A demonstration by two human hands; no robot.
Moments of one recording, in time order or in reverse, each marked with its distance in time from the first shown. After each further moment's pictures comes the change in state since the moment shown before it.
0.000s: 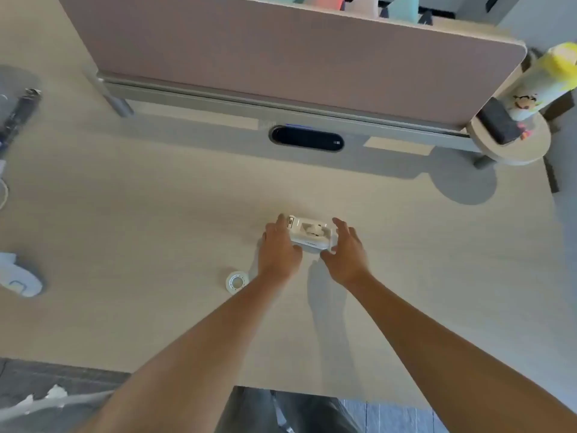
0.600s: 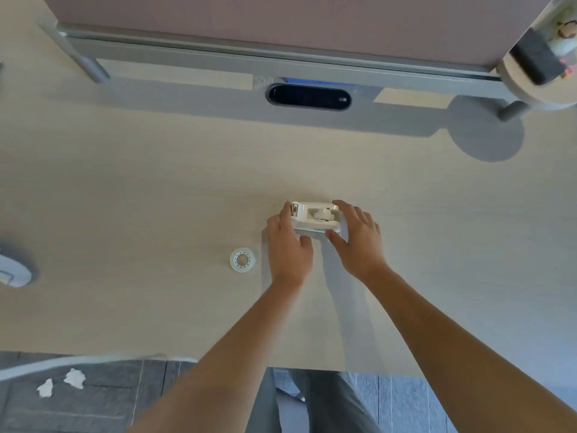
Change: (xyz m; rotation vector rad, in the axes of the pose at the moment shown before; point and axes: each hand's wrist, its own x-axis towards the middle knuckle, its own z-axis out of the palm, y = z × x) left_hand -0.036 -0.029 0.038 -0.216 0.185 -0.001; right_hand -0.019 0.028 0.030 -0.054 0.103 -0.142
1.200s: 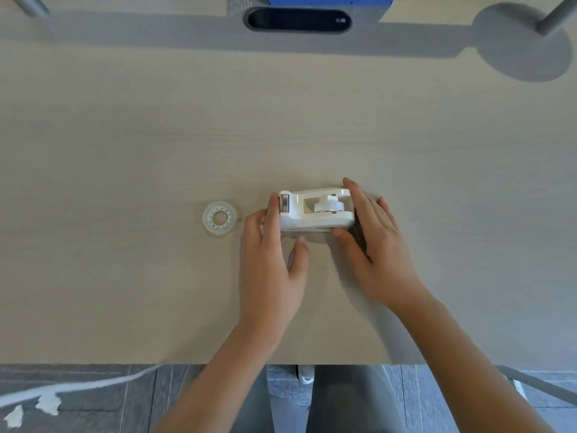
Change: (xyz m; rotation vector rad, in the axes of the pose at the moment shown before) left_hand -0.073 -0.093 0.008 0.009 0.077 0.356; right_hand -0.080 0.053 0.070 0.131 0.180 -0.290
